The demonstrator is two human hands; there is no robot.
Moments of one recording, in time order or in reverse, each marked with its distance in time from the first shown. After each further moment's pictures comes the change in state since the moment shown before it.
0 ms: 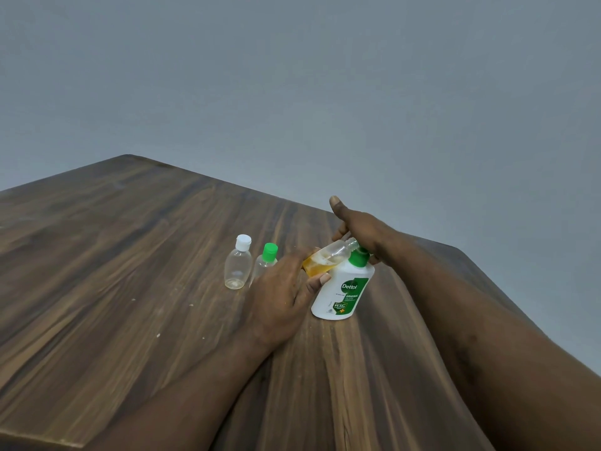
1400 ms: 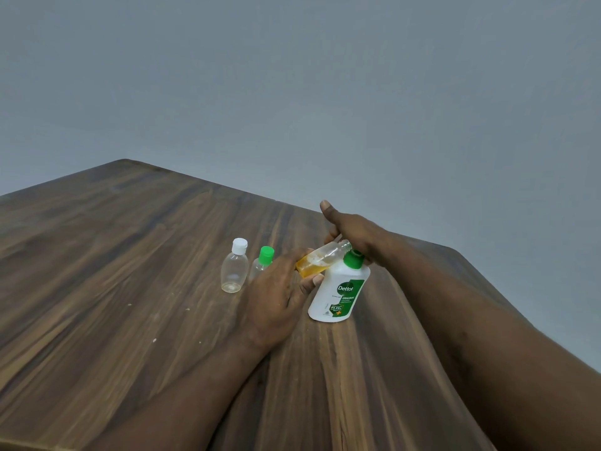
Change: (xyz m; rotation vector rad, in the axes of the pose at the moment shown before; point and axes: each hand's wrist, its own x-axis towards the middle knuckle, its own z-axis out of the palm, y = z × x) left_hand 0.001 -0.006 0.001 0.023 0.039 0.000; right_hand -0.004 -0.007 0.002 -0.038 -0.031 -0.045
